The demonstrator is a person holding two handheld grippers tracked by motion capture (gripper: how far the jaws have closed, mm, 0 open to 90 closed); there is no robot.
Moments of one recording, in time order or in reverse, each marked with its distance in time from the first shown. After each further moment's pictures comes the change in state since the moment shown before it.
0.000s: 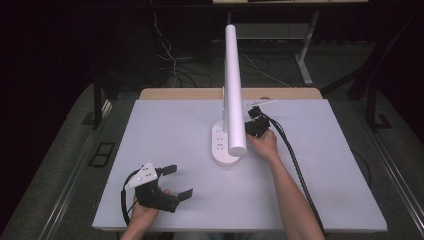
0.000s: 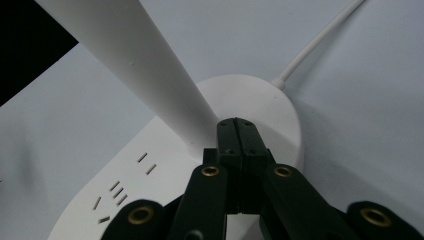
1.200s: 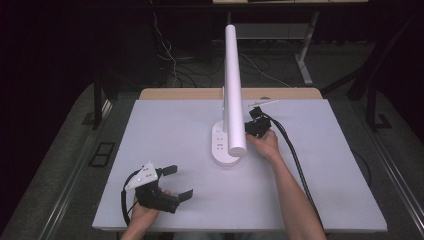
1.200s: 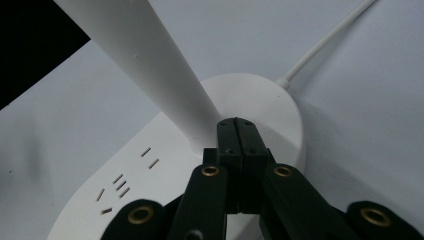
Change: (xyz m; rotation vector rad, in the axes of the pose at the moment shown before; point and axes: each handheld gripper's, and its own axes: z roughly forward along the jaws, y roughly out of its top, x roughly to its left) left arm -0.001 0.000 0.000 0.008 -0.006 0.007; right arm -0.005 -0.002 -0.001 -0.006 0.038 -0.026
